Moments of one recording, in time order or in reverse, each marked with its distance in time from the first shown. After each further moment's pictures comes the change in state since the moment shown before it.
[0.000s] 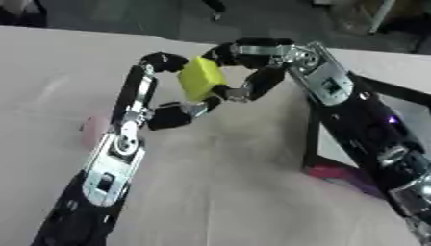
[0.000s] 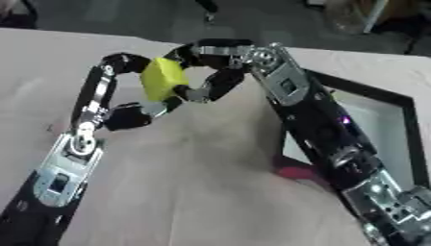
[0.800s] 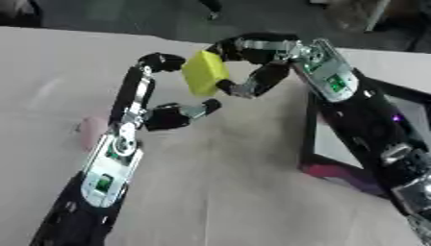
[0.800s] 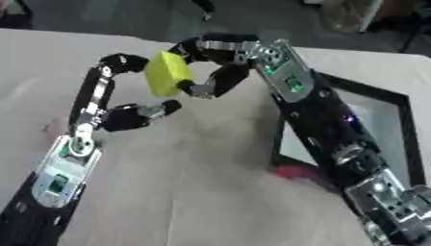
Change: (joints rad) left arm 0.013 0.035 0.003 0.001 -0.015 -0.017 -0.018; right arm 0.011 -0.044 -0.048 -0.026 -0.042 0.017 -0.030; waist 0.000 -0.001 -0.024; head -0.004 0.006
